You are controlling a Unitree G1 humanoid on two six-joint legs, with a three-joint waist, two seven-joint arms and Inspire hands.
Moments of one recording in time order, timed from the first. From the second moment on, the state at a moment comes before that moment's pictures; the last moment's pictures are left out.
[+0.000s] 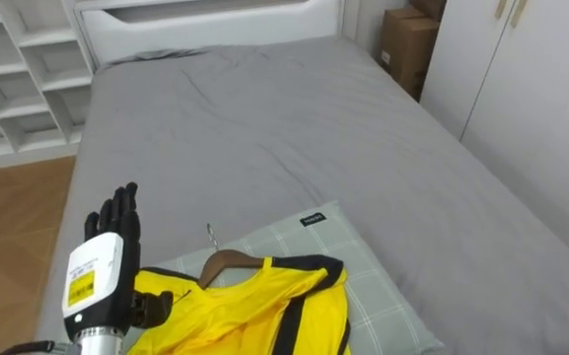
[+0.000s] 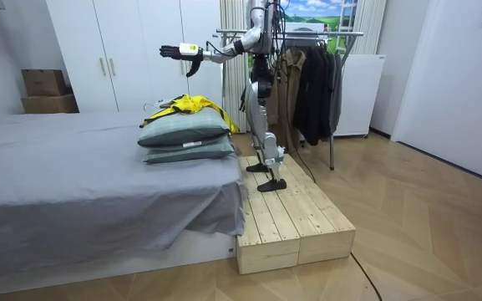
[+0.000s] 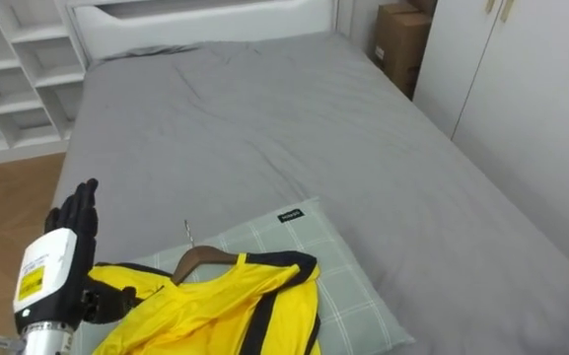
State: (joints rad) left arm -0.06 0.27 -0.06 0.43 0.68 -0.12 0.53; right arm 0.06 -0.24 -0.06 1.28 0.23 -0.07 0.20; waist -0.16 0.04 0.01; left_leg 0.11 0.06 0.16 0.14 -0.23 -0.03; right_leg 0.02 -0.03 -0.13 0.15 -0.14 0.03
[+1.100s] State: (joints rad) left arm -0.48 0.34 -0.08 0.94 0.27 -0.16 0.44; right arm -0.09 -0.27 0.10 1.31 0.21 -0.07 0.08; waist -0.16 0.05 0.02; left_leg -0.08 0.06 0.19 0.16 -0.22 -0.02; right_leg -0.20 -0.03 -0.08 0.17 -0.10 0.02
